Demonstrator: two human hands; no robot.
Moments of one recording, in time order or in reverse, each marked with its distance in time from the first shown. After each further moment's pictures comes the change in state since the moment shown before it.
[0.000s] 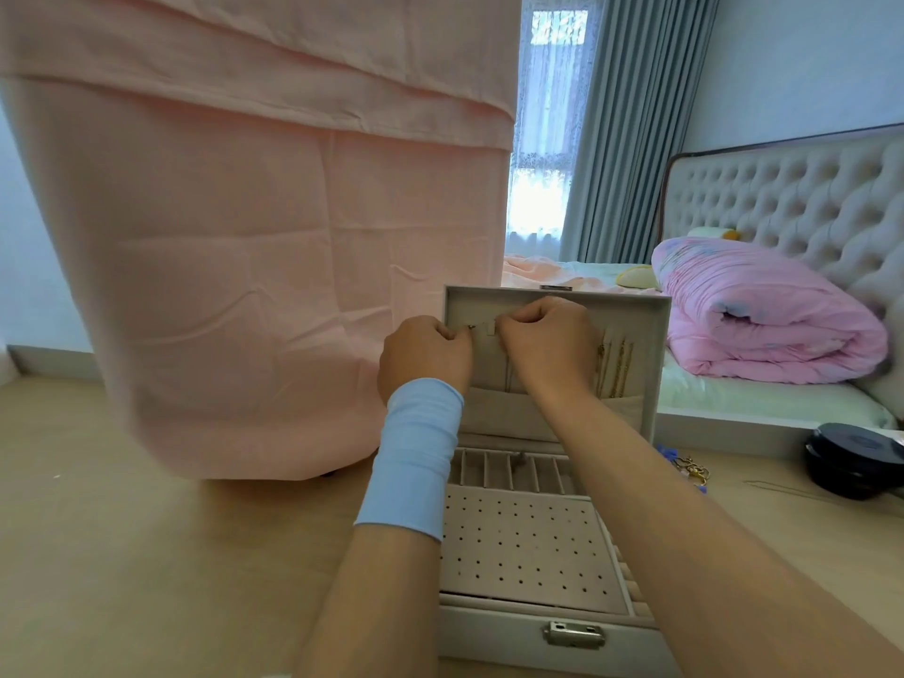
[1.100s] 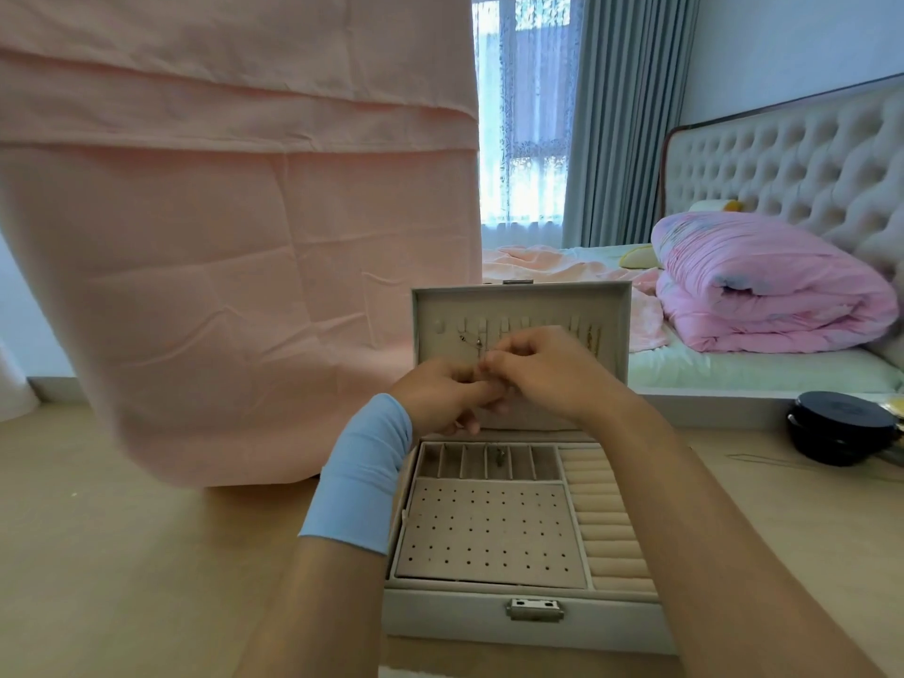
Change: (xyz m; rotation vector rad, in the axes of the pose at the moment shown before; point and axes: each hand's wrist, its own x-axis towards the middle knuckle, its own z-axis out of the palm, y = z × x) left_hand -0.029 0.004 -0.007 -0.155 -0.788 0.086; right_hand -0.015 0.010 -0.068 0.046 -0.597 0.001
